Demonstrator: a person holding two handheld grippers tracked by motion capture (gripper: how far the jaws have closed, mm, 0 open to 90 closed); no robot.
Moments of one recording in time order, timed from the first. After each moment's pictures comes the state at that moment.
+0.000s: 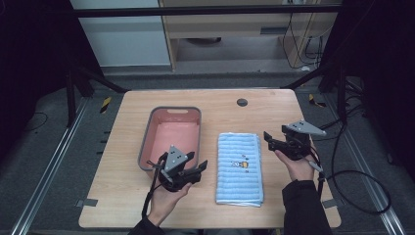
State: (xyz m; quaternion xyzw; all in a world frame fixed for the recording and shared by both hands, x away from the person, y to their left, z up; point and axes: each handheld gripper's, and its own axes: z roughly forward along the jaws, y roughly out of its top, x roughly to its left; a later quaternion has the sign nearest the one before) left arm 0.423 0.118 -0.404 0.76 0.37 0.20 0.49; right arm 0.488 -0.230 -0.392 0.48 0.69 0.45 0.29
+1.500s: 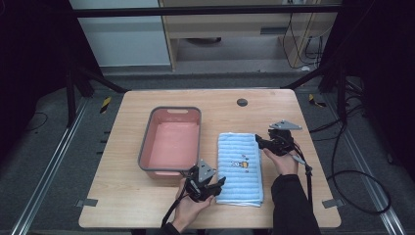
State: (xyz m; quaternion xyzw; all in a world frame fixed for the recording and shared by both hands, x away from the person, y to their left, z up) left arm 0.425 0.063 -0.472 0.81 0.36 0.17 0.42; right arm 0.534 -0.214 -0.445 0.49 0.73 0.39 0.26
